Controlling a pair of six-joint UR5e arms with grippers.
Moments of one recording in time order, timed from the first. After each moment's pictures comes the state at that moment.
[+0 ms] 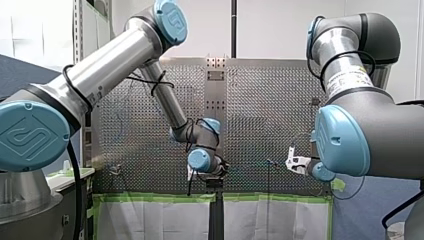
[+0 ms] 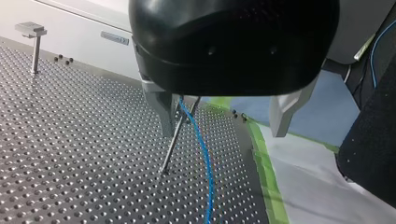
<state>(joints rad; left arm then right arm) -0.70 -2.38 -1.72 -2.48 -1.85 -1.76 1.66 -0.72 1.81 -0.99 1.38 1.70</state>
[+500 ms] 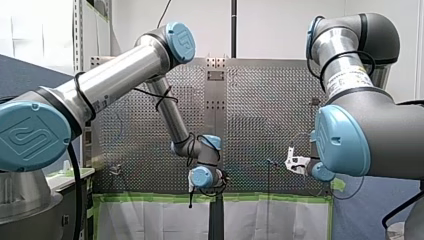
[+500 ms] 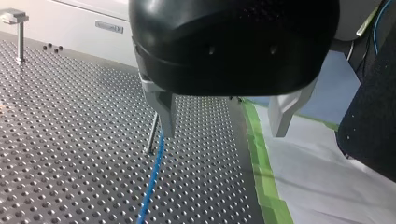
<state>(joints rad) -0.70 -2.51 -1.67 -2.35 -1.89 -1.73 1.66 -0.72 1.81 -0.99 1.38 1.70</state>
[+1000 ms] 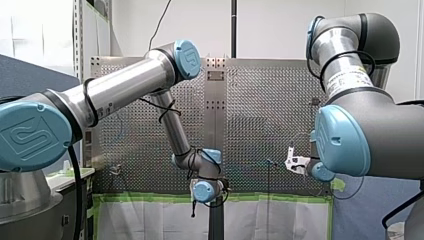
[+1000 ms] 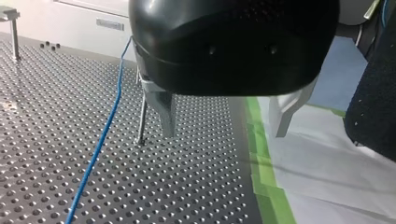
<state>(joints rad) -0.69 -2.62 -1.61 -2.23 -1.89 -1.71 1.66 -0.72 1.81 -0.99 1.38 1.70</state>
